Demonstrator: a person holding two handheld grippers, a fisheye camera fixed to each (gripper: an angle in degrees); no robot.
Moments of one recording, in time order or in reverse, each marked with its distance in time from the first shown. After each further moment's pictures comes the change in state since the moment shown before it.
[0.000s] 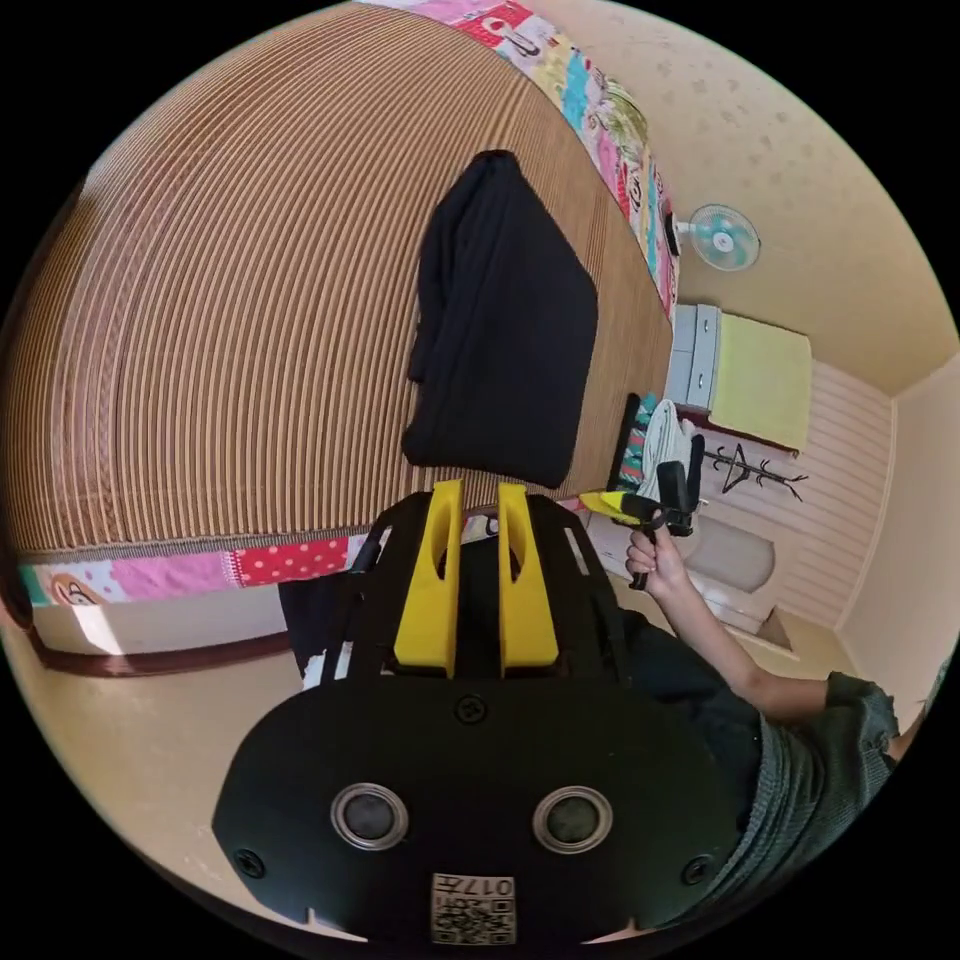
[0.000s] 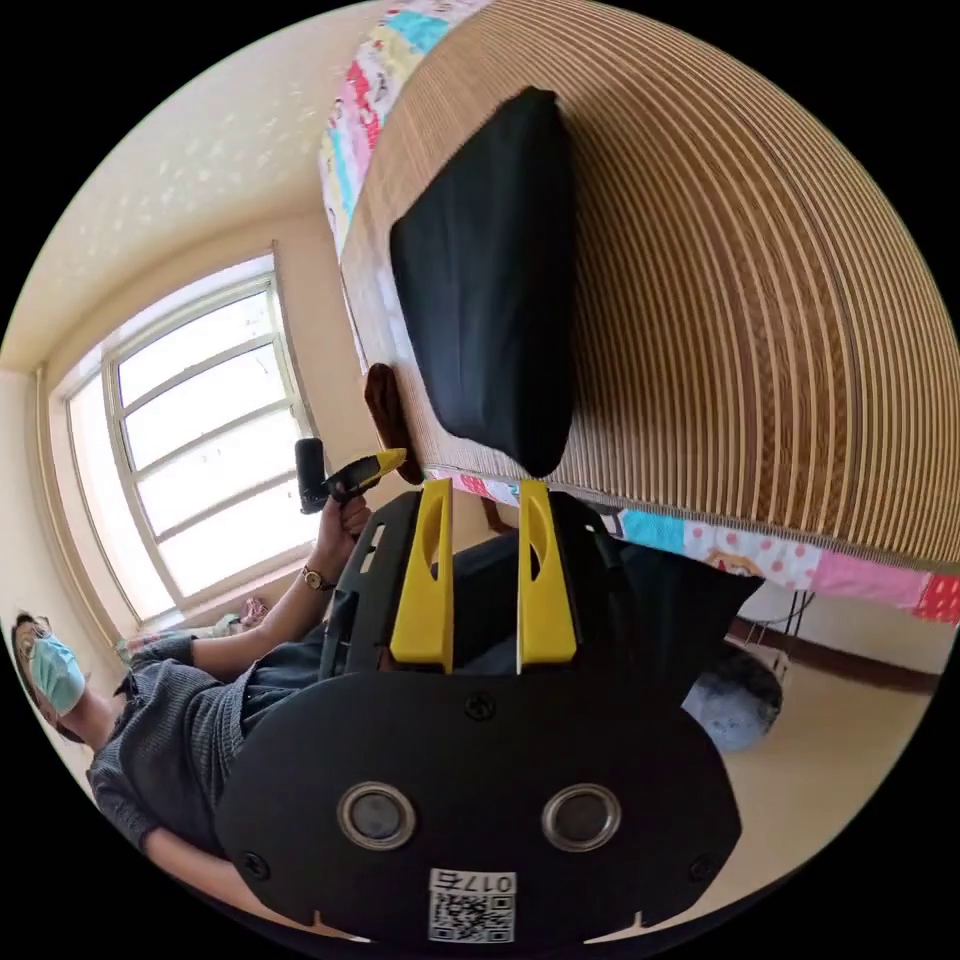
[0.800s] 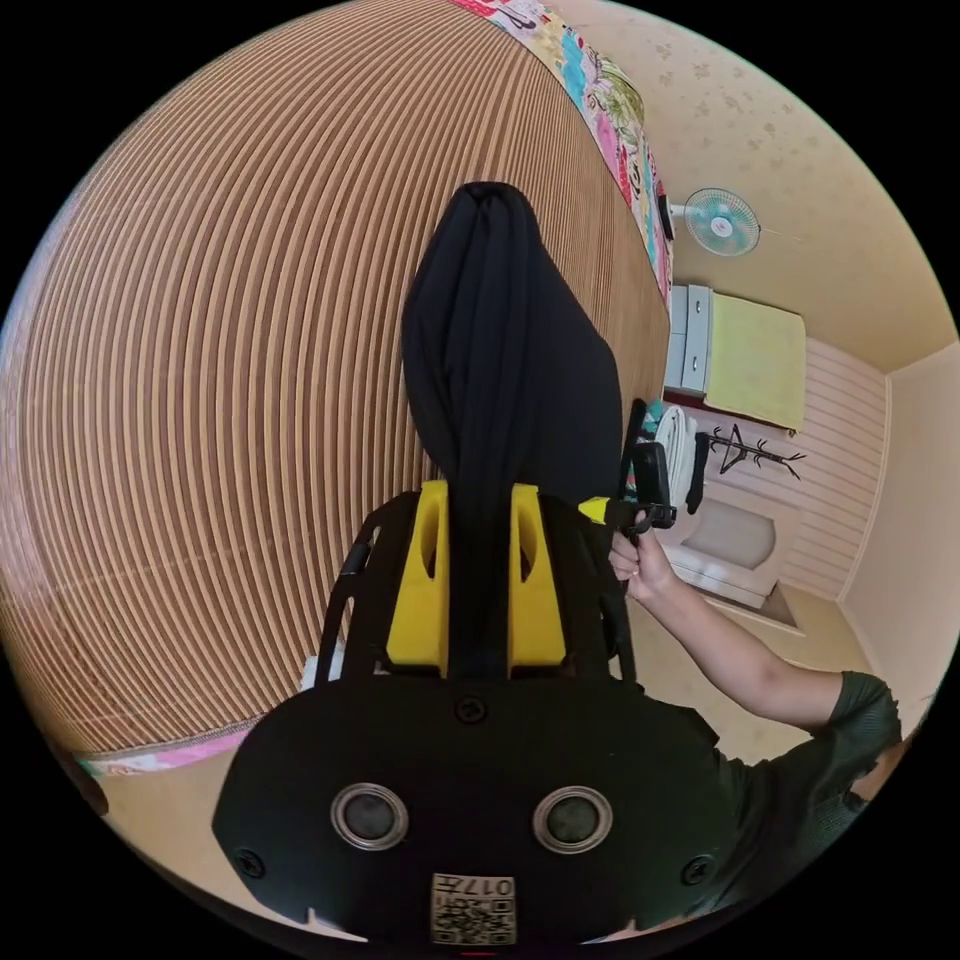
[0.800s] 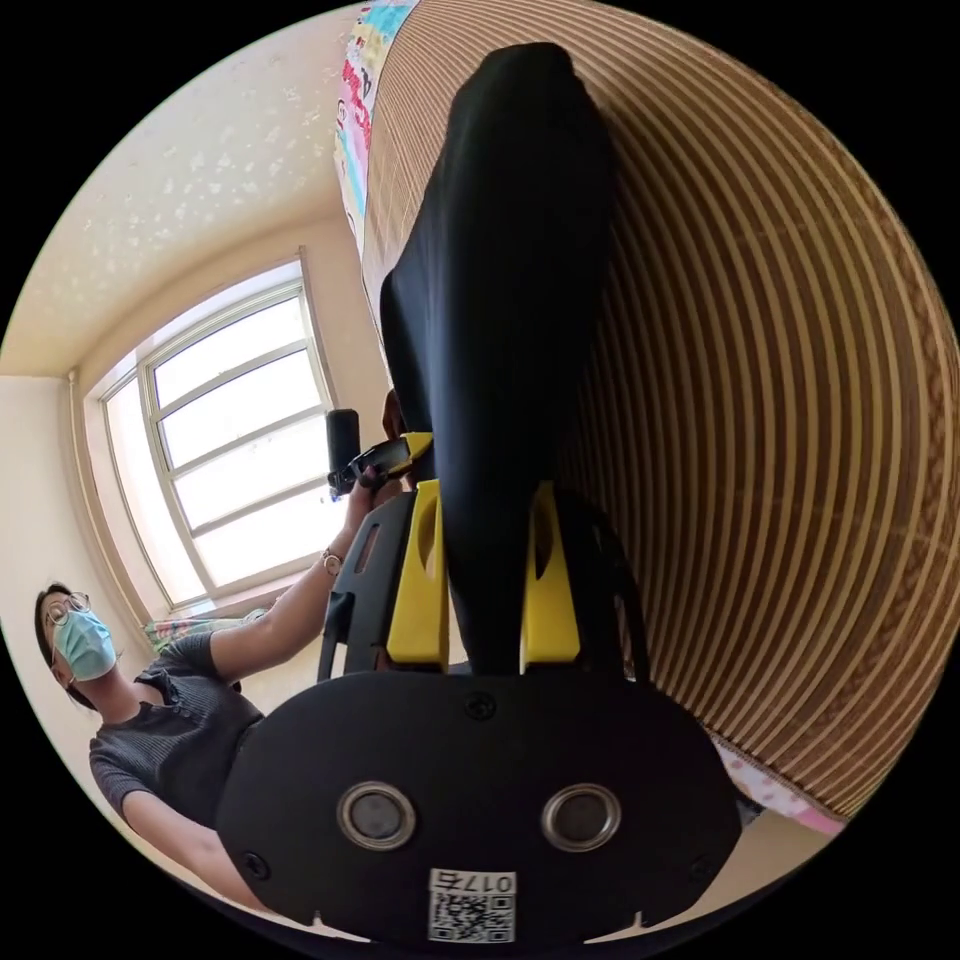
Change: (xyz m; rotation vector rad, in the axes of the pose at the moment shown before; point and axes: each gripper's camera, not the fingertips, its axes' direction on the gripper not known) left arm 0.006 -0.182 0.051 -0.055 0.021 0.076; right arm 0.017 -0.117 0.025 -0.065 -0.091 -0.115
